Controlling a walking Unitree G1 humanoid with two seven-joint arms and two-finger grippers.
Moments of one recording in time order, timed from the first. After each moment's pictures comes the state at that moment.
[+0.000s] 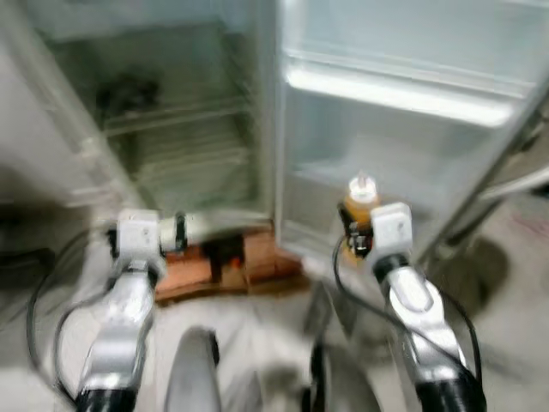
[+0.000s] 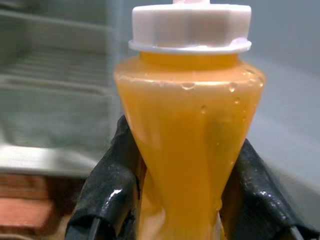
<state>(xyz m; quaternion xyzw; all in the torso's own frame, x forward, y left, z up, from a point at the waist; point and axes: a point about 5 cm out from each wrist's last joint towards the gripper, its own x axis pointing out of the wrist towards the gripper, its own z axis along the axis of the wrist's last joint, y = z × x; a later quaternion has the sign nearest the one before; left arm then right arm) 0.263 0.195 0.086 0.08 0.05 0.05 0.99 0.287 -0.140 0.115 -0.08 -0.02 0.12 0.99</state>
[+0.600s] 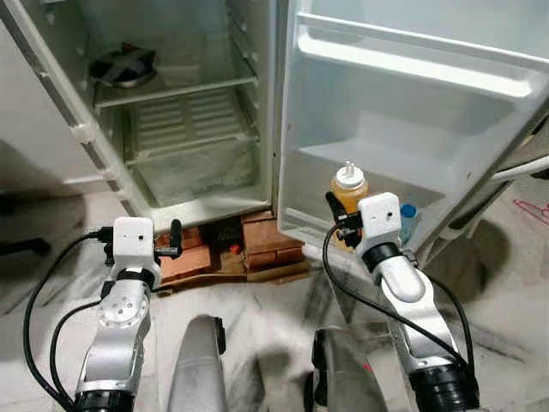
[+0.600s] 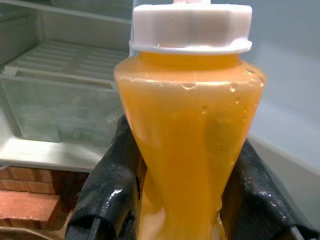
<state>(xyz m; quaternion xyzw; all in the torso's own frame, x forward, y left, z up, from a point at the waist) 0.260 0.194 0.078 0.07 0.07 0.04 0.99 0.283 -0.136 0.109 -0.09 -0.01 0.12 0.99</state>
